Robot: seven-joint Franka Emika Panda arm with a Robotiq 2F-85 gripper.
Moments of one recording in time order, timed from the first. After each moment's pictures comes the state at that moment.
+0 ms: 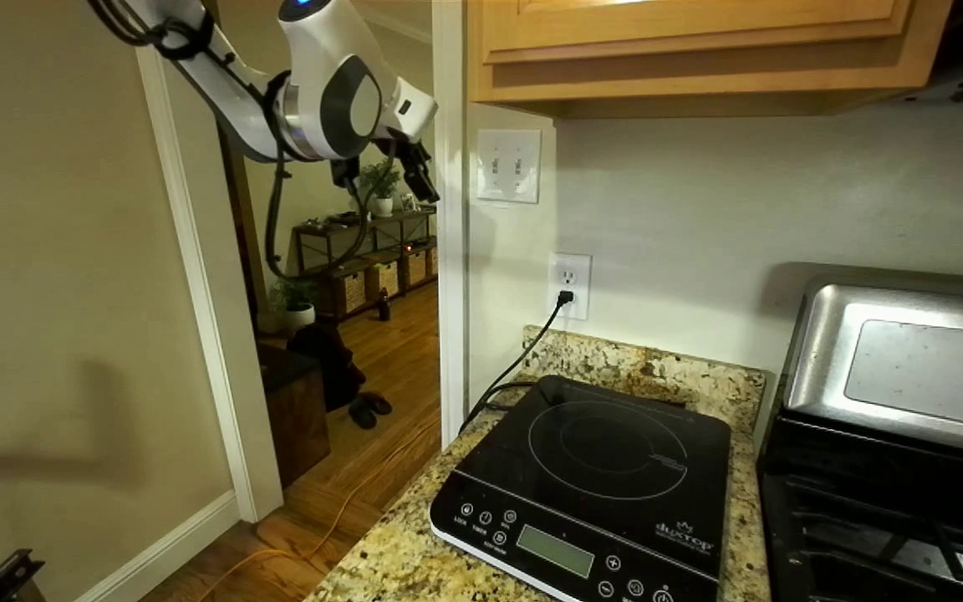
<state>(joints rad) -0.45 0.16 0.42 -2.12 -0.12 3.22 1.10</state>
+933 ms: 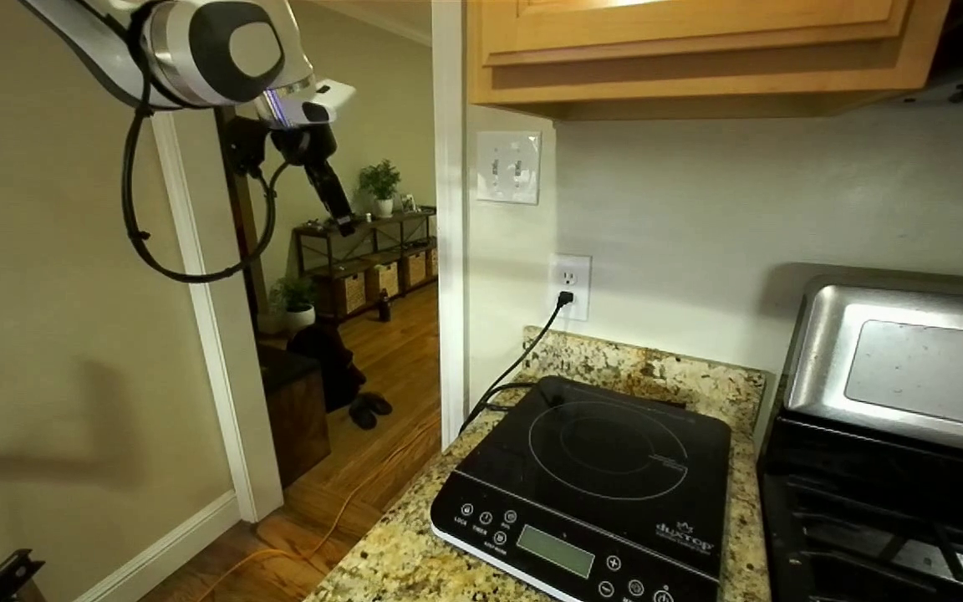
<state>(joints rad) -0.14 -0.16 0.26 -2.32 0.04 2.65 0.77</state>
